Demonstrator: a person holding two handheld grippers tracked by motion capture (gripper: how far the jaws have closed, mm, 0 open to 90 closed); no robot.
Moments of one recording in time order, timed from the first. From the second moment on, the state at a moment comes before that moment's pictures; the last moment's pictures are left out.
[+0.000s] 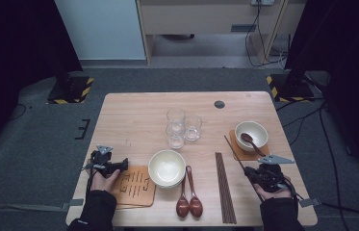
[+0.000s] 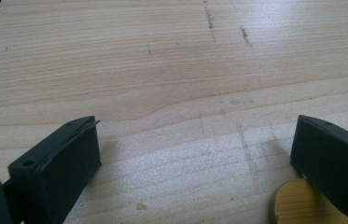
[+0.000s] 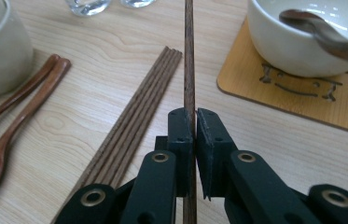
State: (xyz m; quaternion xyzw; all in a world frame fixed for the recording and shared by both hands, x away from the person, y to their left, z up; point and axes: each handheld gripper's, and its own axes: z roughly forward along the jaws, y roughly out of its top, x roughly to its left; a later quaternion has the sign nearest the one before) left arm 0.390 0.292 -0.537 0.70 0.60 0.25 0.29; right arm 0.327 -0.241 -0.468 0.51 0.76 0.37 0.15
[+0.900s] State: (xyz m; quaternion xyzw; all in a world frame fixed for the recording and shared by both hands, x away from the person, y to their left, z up) left arm 0.390 0.292 -0.537 0.70 0.60 0.25 0.29; right arm 0.331 -0.239 -0.419 0.48 0.74 0.42 0.18
